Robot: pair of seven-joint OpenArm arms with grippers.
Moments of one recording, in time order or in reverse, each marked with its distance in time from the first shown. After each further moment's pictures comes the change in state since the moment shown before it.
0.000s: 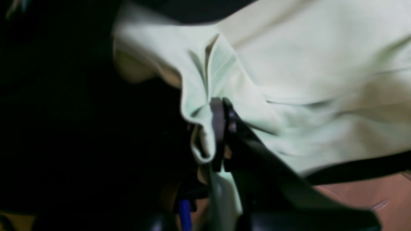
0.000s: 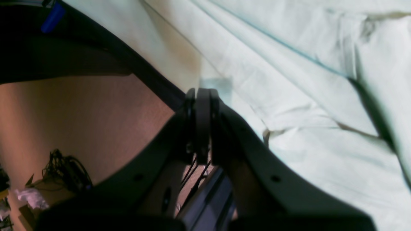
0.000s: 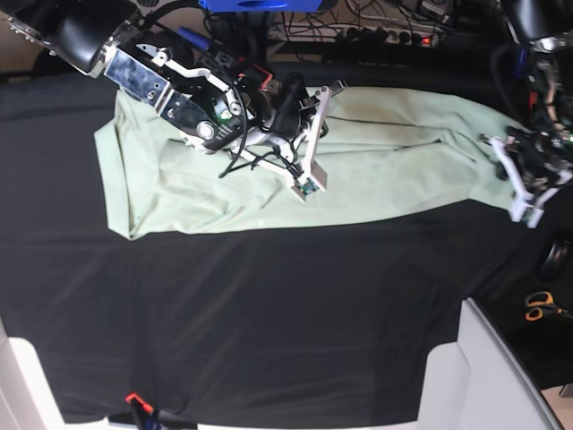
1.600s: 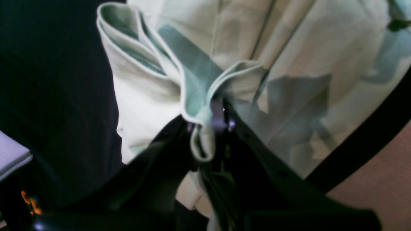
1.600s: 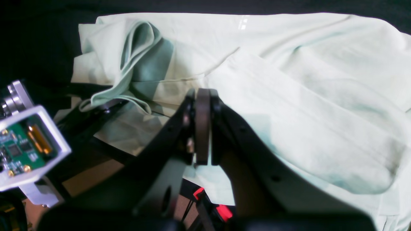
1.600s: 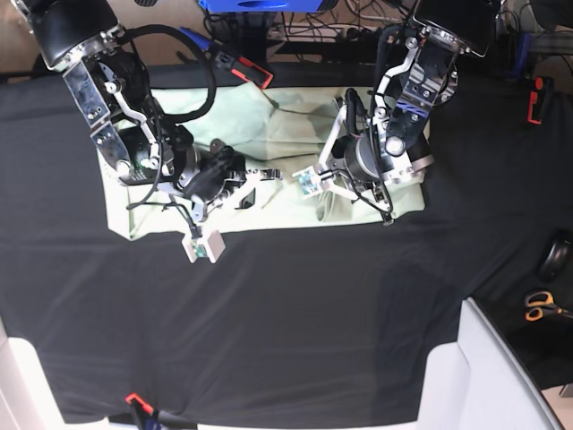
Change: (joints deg) left arm -5.6 7.0 48.4 6.0 21.8 -0.4 0.2; right arm -5.5 -0.2 25.5 0.0 0.1 0.0 3.2
